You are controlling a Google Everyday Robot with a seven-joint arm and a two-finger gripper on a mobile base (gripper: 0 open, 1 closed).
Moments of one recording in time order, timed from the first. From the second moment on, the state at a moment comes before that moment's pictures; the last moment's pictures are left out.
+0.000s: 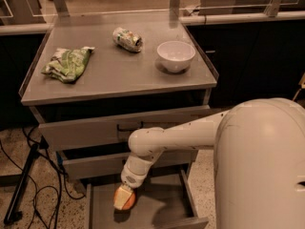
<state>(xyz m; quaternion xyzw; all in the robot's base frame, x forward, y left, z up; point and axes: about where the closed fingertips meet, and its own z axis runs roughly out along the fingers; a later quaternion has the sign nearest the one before) 0.436 0.102 0.469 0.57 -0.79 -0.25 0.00</state>
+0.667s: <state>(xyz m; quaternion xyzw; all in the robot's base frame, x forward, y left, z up) 0.422 0.102 0.445 0.53 -0.81 -0.26 0.00</state>
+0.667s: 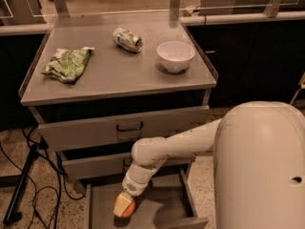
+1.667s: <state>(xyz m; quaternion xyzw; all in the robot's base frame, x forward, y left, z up) 0.410 0.101 0.351 0.41 -0.86 -0.30 0.03</state>
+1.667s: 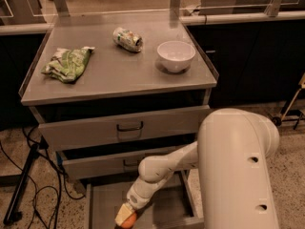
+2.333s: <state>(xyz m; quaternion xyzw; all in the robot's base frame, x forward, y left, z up) 0.427 0.101 0.323 0.37 -0.87 -0.32 0.02</state>
